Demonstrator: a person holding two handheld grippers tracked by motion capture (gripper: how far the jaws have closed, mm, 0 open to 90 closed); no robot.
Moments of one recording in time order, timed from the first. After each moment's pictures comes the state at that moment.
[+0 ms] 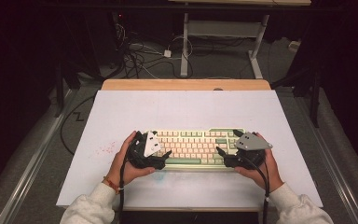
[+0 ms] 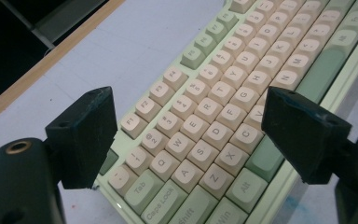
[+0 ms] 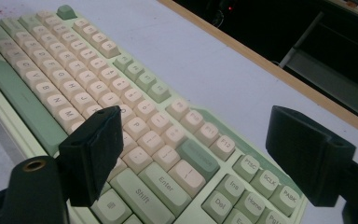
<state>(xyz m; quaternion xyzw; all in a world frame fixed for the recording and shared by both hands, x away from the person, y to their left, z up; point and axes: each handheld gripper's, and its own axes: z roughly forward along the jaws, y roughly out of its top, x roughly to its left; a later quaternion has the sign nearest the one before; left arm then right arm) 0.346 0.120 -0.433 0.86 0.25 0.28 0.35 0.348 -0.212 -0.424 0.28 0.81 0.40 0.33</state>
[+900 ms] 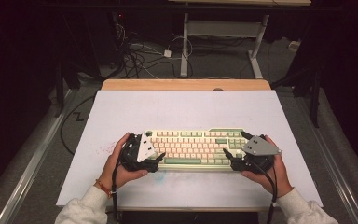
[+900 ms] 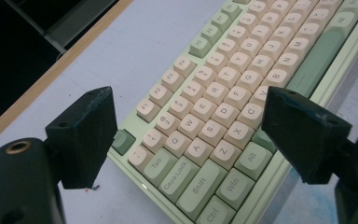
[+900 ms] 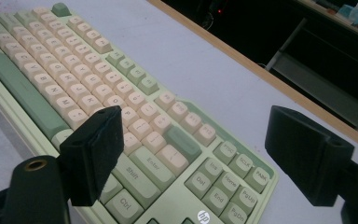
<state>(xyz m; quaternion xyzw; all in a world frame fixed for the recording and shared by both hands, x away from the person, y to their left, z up) 0.332 0.136 -0.429 0.86 0.24 0.30 0.34 0.331 -0.227 -0.415 0.28 0.80 0.39 0.35</state>
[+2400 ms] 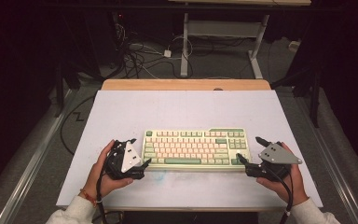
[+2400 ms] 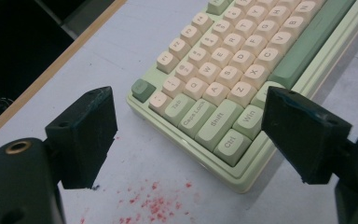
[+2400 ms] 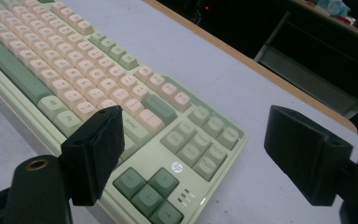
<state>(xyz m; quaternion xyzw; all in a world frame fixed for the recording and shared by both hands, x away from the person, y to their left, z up) 0.311 0.173 -0.441 0.85 0.25 0.32 0.33 0.312 -0.266 -0.419 0.30 0.79 0.40 0.36</state>
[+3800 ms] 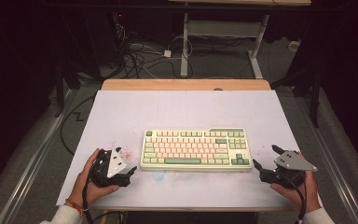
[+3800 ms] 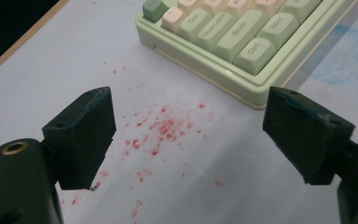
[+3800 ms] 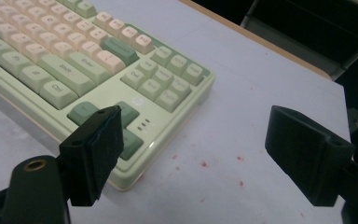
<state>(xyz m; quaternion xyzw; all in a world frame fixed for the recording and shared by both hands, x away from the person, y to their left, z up) 0.301 0.214 -0.468 0.86 0.29 0.30 0.29 0.304 -0.311 -0.444 0.35 0.78 0.37 0.36</state>
